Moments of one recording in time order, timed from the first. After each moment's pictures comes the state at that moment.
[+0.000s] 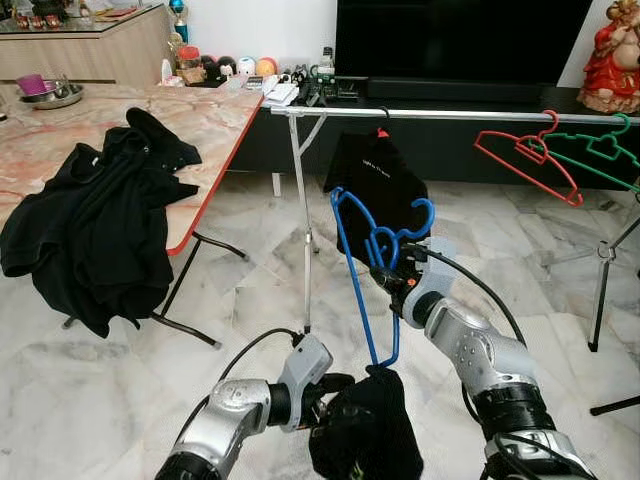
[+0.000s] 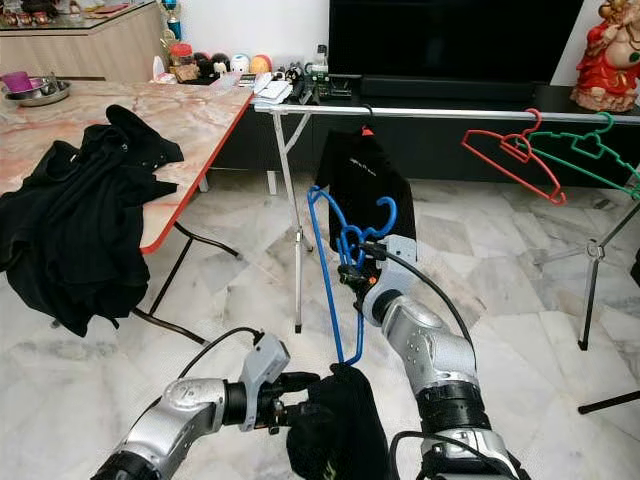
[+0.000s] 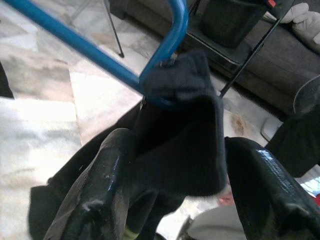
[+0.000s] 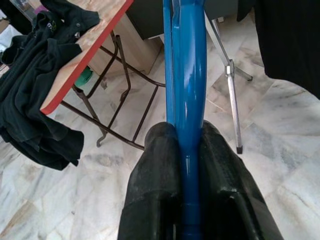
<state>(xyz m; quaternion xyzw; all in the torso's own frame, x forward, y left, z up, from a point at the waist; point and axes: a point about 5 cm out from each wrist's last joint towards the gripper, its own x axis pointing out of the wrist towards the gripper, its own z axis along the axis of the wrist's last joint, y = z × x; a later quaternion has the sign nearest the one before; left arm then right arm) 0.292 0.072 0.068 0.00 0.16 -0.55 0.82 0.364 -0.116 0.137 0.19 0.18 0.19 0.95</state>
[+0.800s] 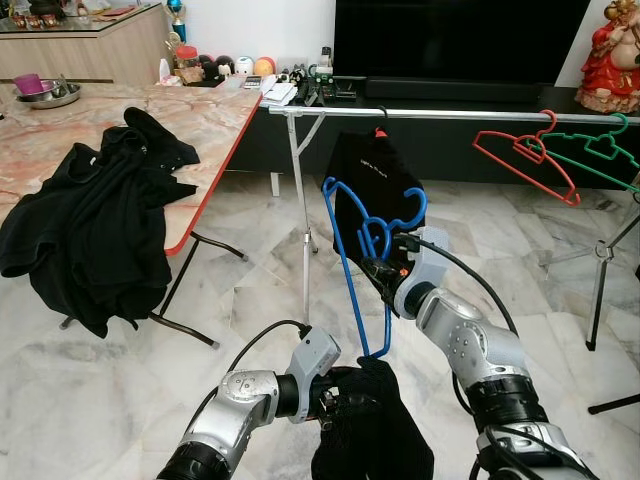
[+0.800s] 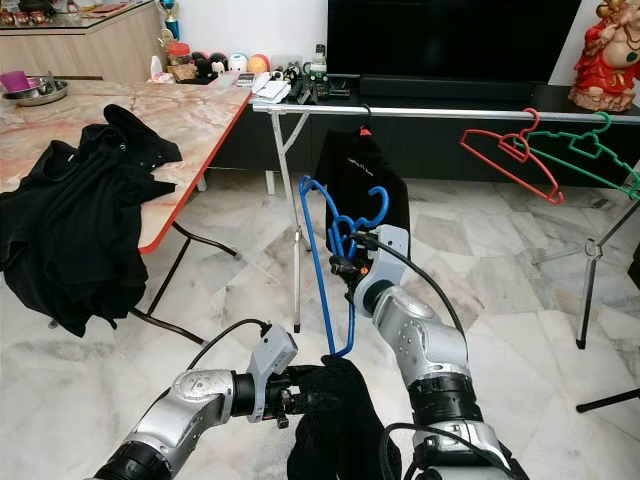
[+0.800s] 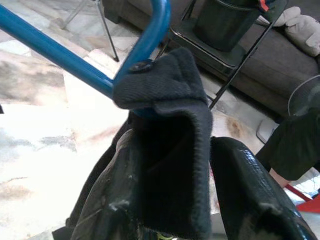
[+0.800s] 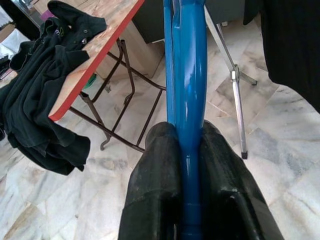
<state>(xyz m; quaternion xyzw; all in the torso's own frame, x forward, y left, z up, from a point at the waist) 0.294 0.065 0.070 0.00 0.16 -0.57 0.81 0.369 -0.106 0.150 0.20 0.17 0.20 0.95</state>
